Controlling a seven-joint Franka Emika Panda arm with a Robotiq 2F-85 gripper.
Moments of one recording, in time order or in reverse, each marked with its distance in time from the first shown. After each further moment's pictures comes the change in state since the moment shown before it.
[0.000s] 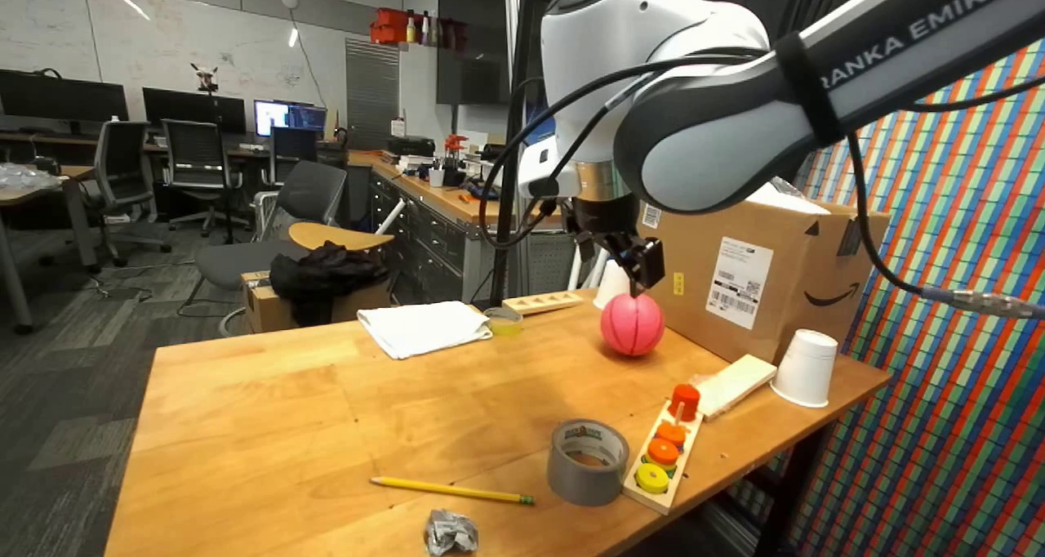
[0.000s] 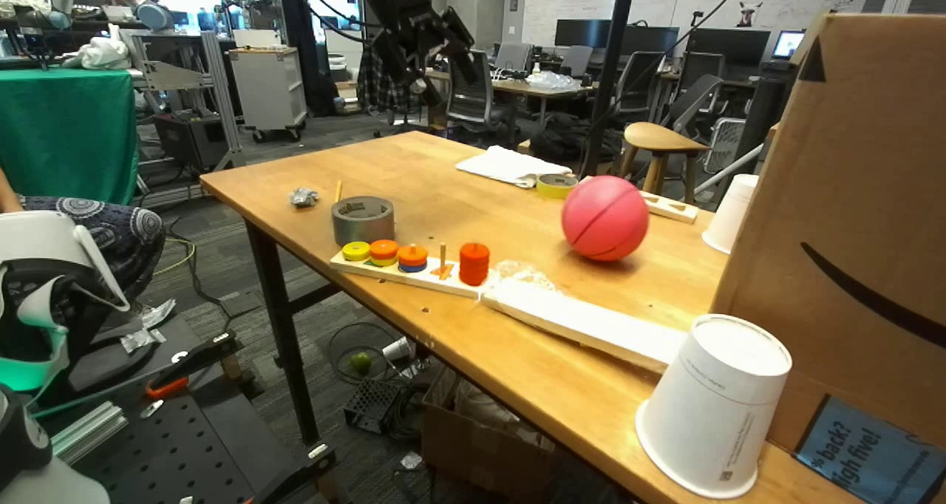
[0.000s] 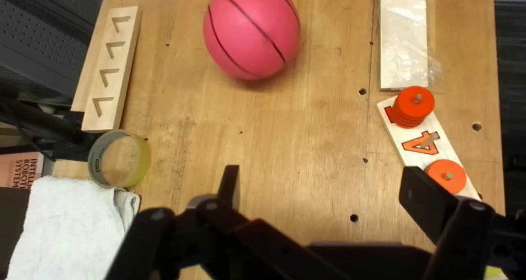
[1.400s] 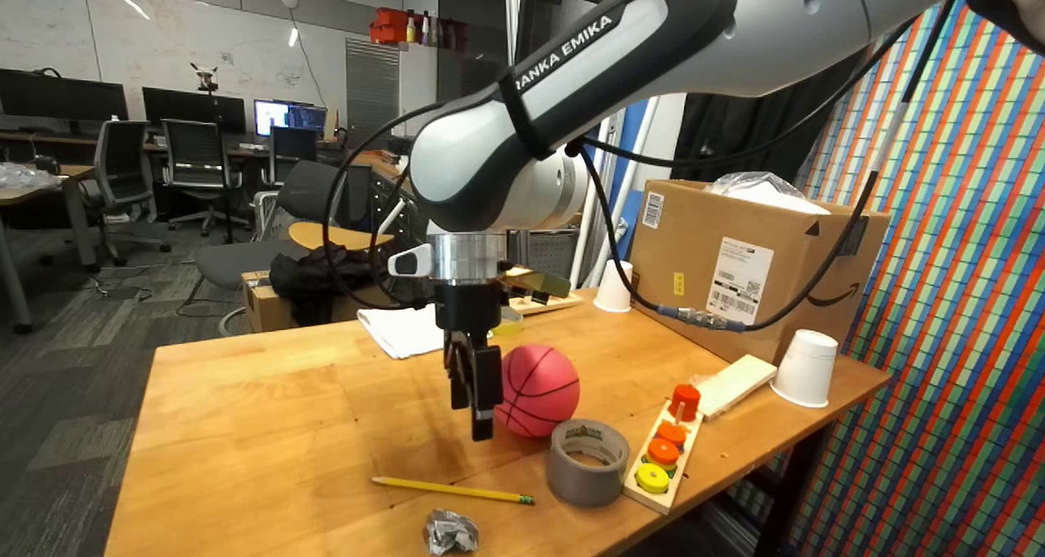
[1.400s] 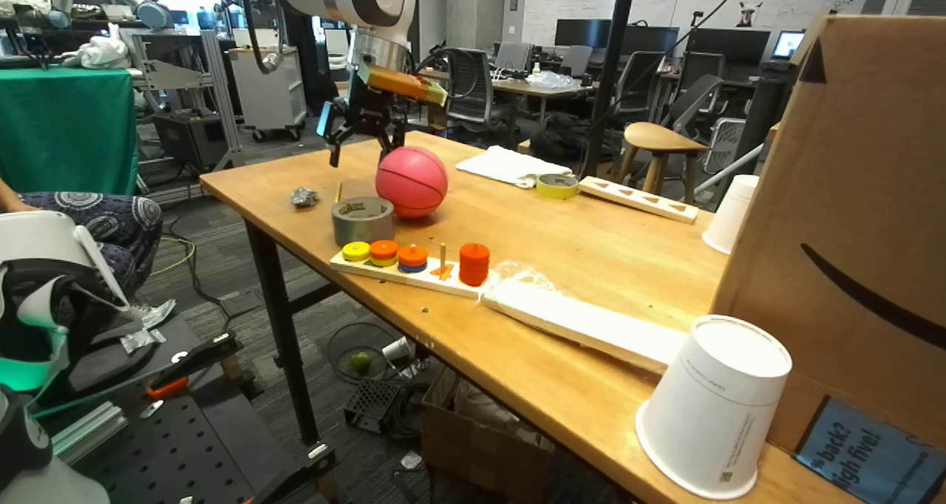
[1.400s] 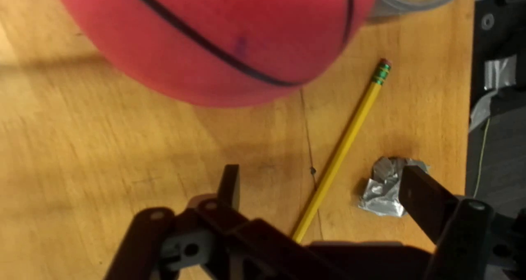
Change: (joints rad) arm 0.012 0.508 0.115 0.355 0.764 -0.117 -0.053
